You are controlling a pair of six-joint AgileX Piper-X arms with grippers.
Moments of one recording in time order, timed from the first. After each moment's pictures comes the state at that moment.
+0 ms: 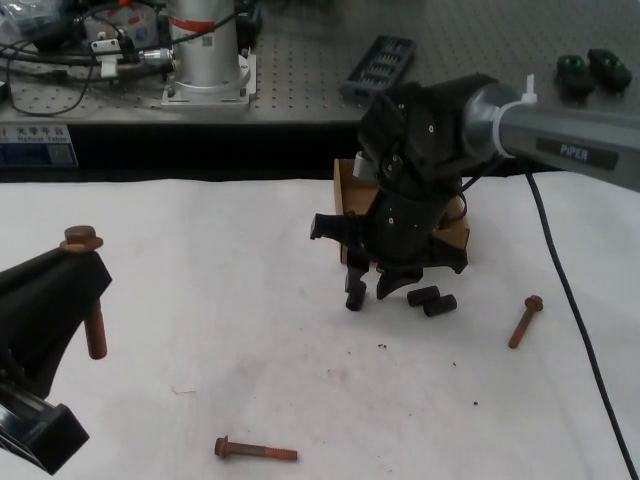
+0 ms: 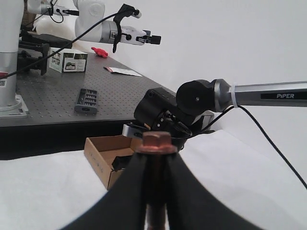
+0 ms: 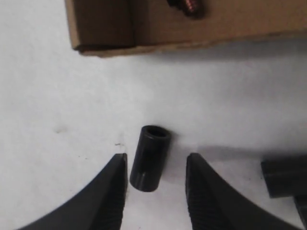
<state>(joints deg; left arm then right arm) -30.7 20.6 -15.2 -1.9 4.5 -14.6 33.5 127.2 -101.1 53.3 -8.2 33.6</state>
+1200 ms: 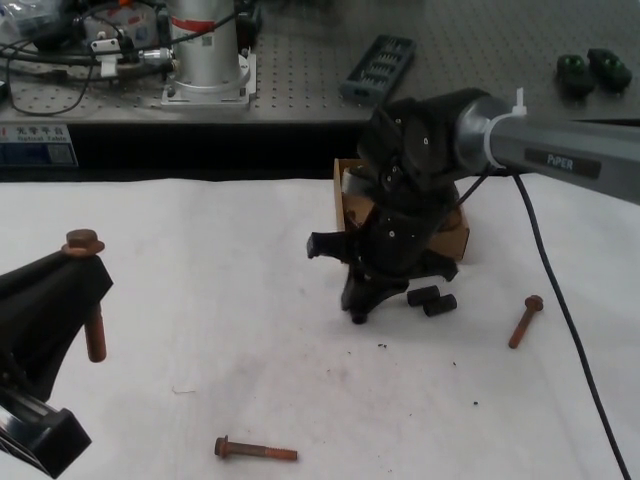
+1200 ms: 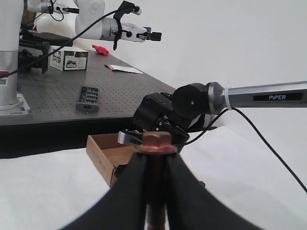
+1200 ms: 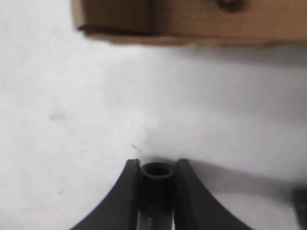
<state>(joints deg) -30.7 20.6 -15.2 -1.4 4.5 -13.9 33.5 130.0 -102.2 55.9 -16.7 23.1</state>
